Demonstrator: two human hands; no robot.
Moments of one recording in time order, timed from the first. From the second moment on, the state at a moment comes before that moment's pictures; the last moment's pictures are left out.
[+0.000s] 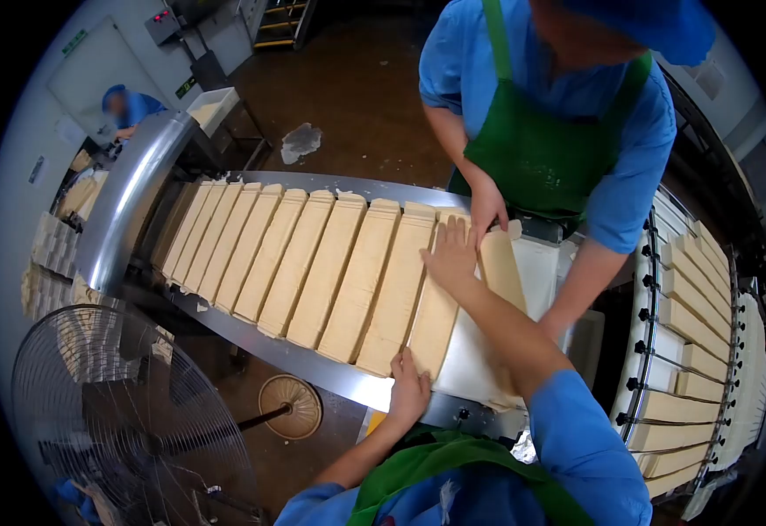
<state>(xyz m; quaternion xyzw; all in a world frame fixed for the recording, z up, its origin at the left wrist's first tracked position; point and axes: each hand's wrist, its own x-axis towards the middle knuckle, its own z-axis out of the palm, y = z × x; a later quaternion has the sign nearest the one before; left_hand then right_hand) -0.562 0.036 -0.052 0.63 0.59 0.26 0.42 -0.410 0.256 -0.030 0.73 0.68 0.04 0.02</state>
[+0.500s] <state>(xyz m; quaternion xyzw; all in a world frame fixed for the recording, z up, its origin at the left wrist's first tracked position) -0.538 0.054 -0.043 0.67 0.63 0.03 0.38 -0.383 0.287 -0.006 0.74 0.66 -0.03 0.14</state>
